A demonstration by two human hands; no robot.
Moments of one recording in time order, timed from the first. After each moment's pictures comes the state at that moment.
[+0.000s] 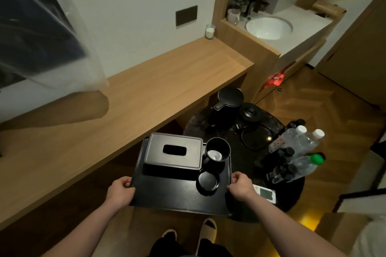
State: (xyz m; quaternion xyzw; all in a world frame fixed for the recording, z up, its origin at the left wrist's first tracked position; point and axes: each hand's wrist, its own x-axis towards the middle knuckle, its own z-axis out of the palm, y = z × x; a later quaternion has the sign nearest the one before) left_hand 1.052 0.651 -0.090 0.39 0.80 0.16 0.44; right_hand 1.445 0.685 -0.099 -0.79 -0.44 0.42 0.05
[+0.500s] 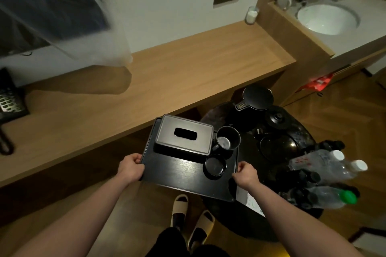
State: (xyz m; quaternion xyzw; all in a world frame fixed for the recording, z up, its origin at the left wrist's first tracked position) left_hand 1.080 0.688 -0.116 0.31 0.86 0.15 0.38; right_hand 1.459 0.771 -0.137 -0.75 -0.49 0.43 -0.01
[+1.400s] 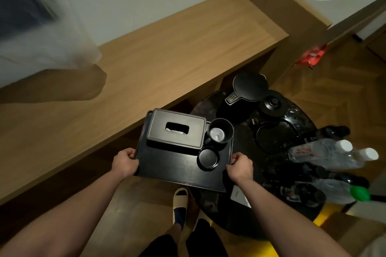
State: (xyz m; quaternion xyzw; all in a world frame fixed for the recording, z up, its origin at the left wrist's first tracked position) left_hand 1.068 0.766 -0.178 0.35 0.84 0.10 0.40; right_hand 1.448 0.797 -0.185 -0.81 -0.43 0.39 0.06
